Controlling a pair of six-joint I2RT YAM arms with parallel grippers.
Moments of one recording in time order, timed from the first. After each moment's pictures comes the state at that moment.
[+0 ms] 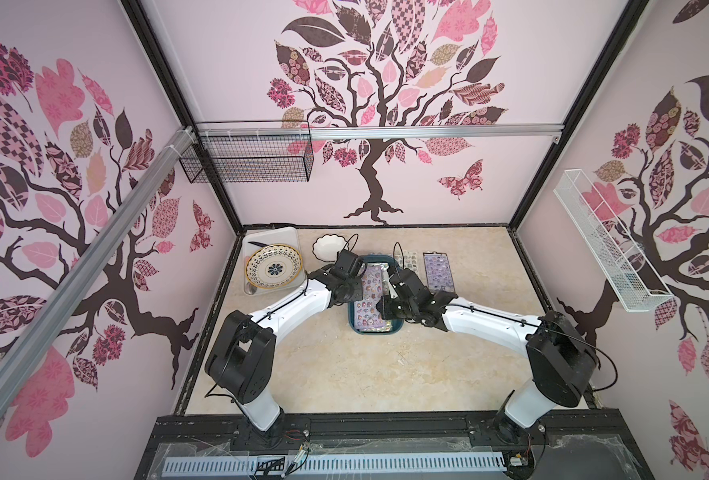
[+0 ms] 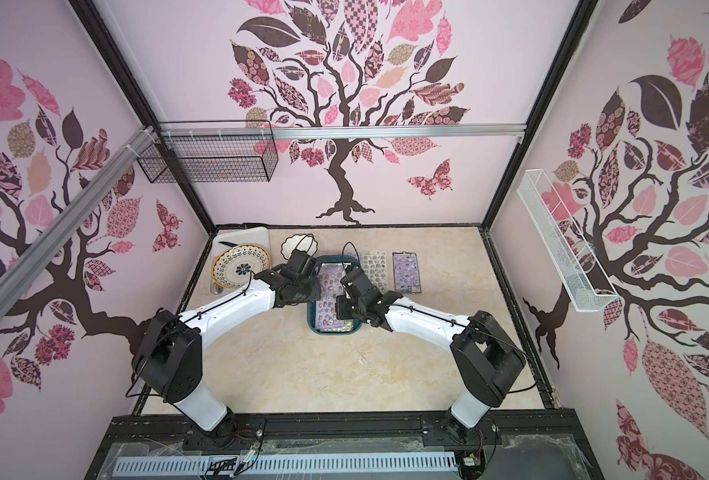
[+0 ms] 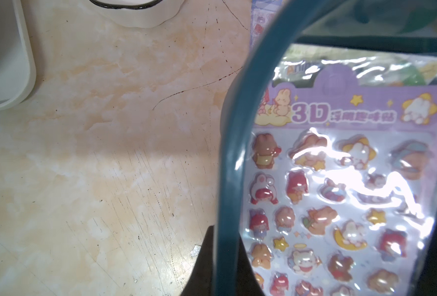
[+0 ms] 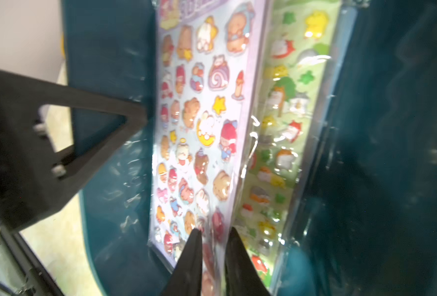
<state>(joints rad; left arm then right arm) -0.57 1.67 1.23 -0.57 -0.14 -0.55 0.78 1.62 1.07 -0.23 -0.06 0.62</state>
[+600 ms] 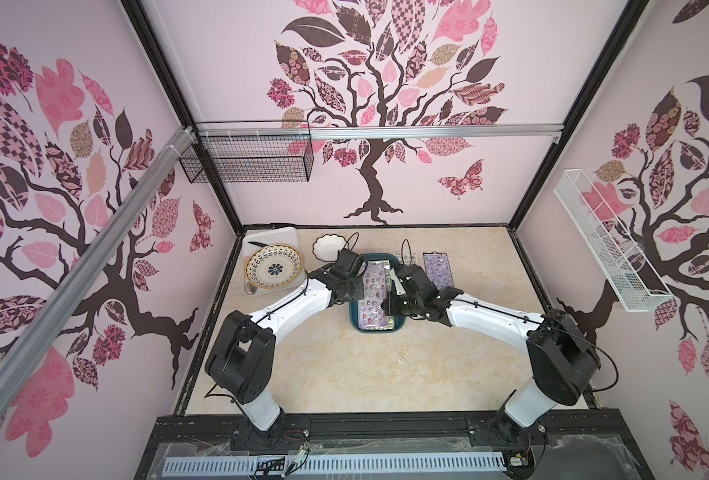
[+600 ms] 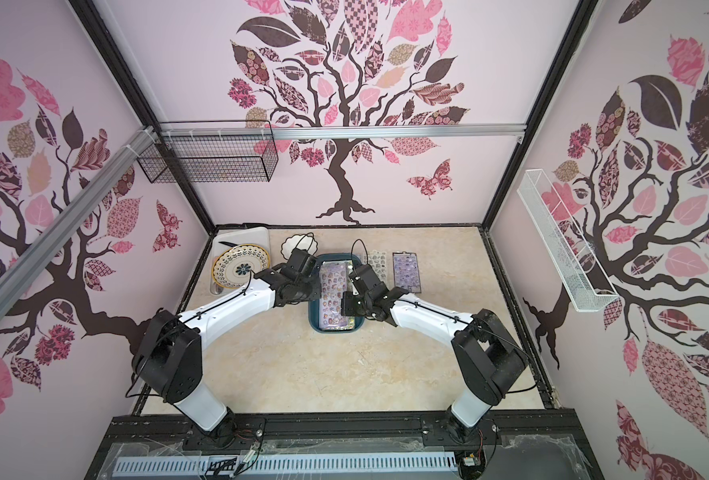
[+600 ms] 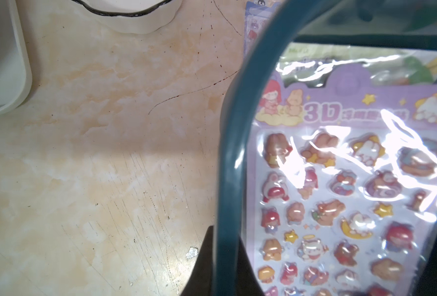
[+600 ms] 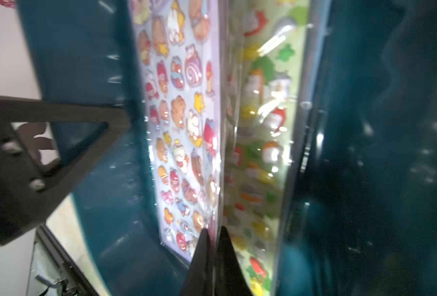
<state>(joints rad) -0.57 1.67 1.24 -0.57 -0.14 -0.55 0.70 1.62 1.07 -0.28 -0.13 0.68</state>
